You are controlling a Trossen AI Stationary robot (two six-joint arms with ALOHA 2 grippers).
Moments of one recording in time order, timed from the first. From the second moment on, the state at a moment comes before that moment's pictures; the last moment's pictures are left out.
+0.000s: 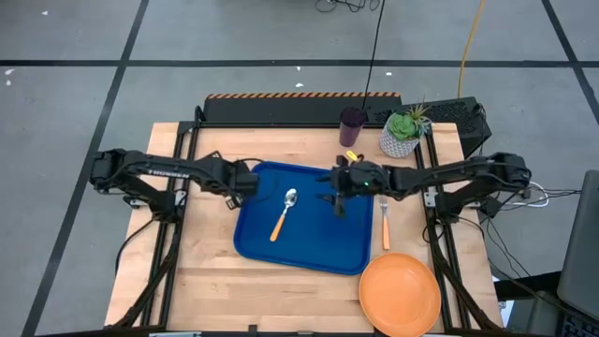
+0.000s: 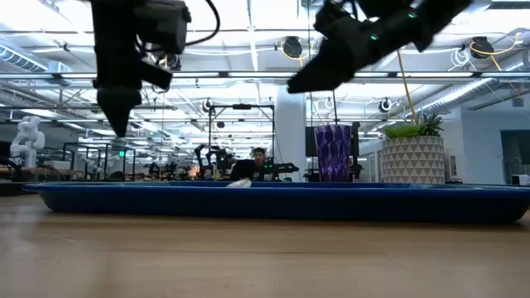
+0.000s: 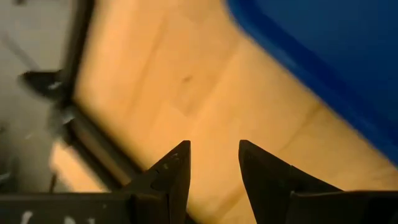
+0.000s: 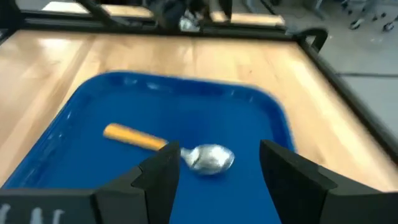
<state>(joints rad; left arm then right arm) 0.08 1.43 1.00 -1.21 -0.46 -0.45 -0.07 1.38 0.75 0.19 0.05 -0.07</state>
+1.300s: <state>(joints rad) 0.23 1.42 0.70 -0.72 -0.31 -0.17 -0.07 1.89 1.07 0.09 -0.18 -0.18</state>
